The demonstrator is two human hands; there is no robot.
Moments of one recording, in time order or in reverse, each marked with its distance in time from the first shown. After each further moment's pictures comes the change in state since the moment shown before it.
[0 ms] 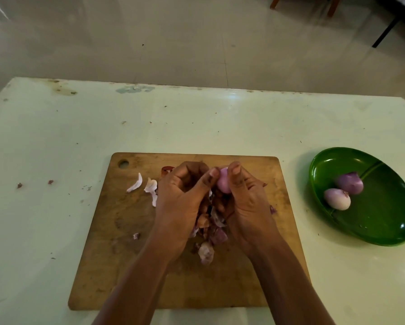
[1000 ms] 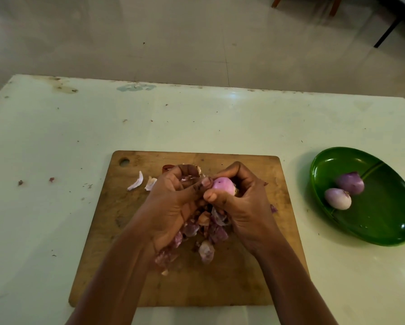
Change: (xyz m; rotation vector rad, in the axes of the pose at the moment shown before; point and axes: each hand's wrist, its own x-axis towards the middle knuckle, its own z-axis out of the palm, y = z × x) left_hand 0.010 0.005 -0.021 -0.383 -0.214 -0.283; right_hand -0.005 -0.007 -0.003 -0.256 -0.079 -0.127
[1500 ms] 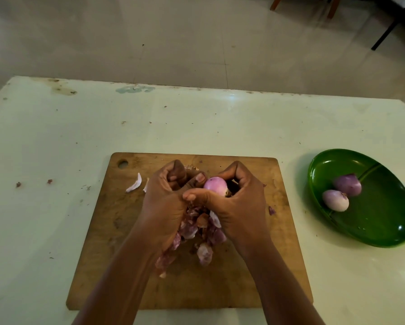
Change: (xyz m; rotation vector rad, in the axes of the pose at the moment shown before) left_hand 0.000 -0.003 0.007 0.239 0.194 0.260; right_hand -0.002 -0.006 0.016 -0.285 0.223 -0.108
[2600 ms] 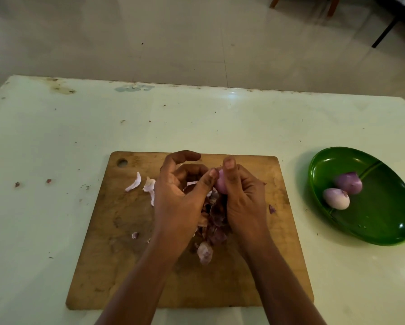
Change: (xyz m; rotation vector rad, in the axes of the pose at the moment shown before) left_hand -0.009 -0.008 0.018 0.273 0.121 0.204; right_hand 0.005 0.007 0.004 0.182 0.036 0.118
